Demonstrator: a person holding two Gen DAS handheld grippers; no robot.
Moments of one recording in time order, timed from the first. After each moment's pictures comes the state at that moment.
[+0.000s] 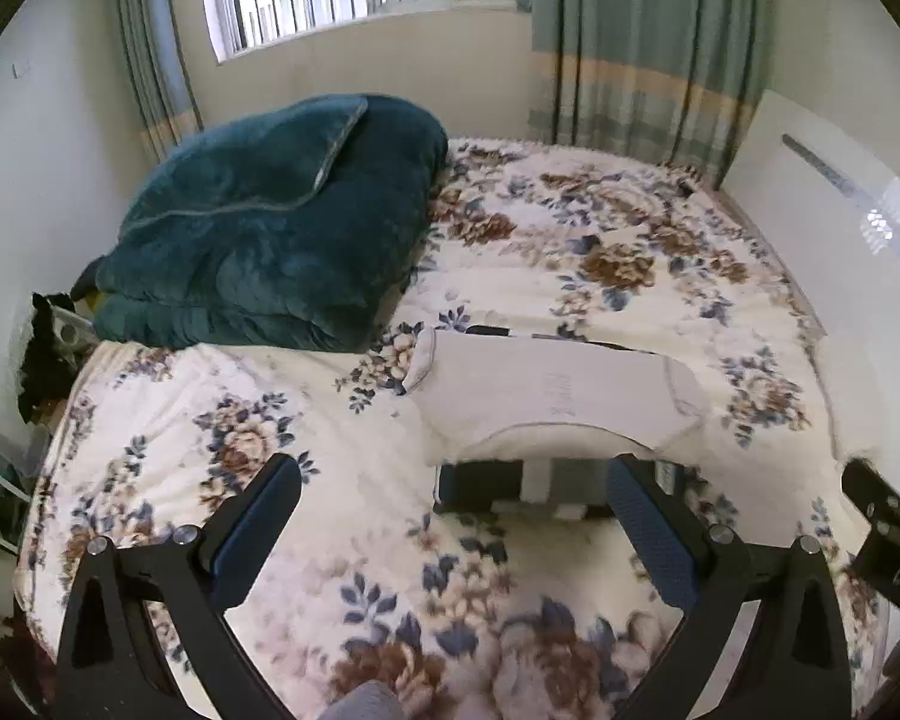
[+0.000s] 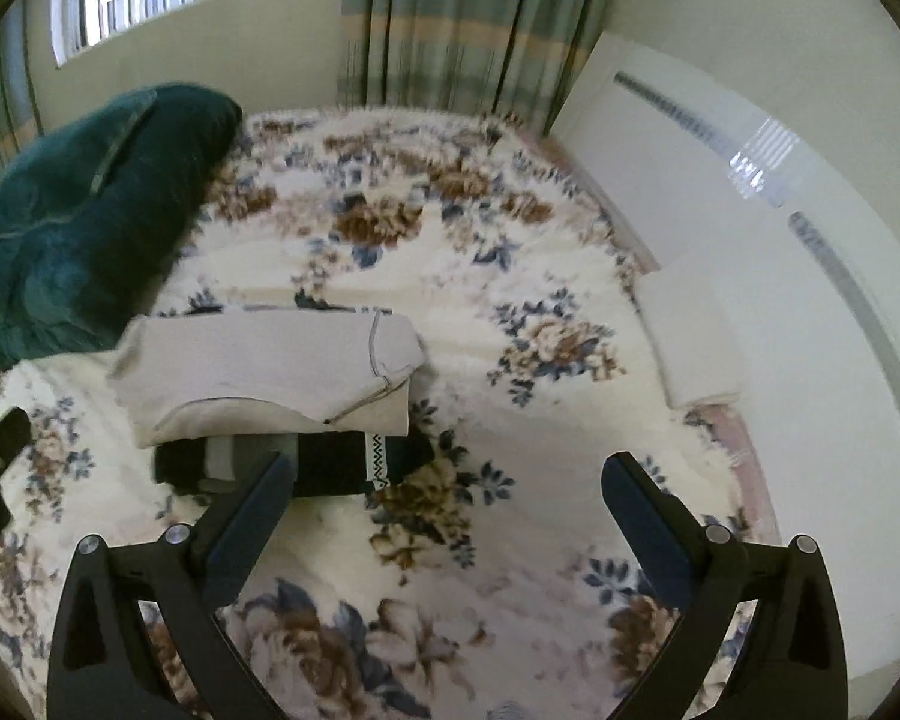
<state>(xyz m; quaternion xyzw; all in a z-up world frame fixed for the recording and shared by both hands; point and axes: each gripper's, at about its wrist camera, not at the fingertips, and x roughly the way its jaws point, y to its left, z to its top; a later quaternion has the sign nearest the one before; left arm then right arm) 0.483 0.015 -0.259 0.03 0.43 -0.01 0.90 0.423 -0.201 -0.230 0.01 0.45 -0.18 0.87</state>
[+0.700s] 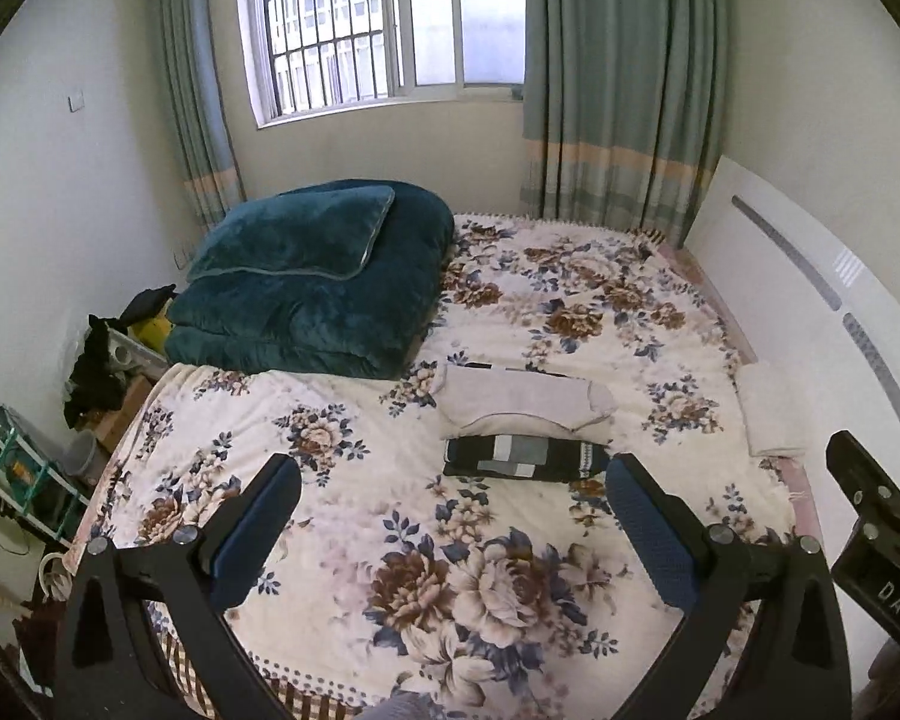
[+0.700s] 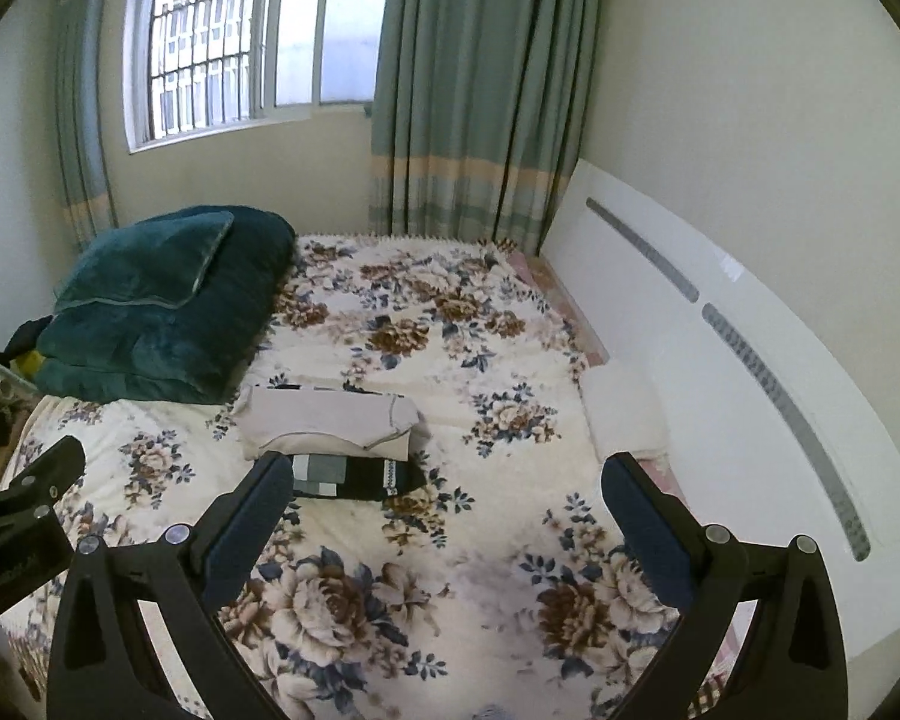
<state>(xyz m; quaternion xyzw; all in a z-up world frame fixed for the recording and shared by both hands) 0.286 0.016 -0.077 0.02 0.37 -0.01 0.93 0.184 -0.166 0.003 -0.01 0.34 -0.14 0.93</state>
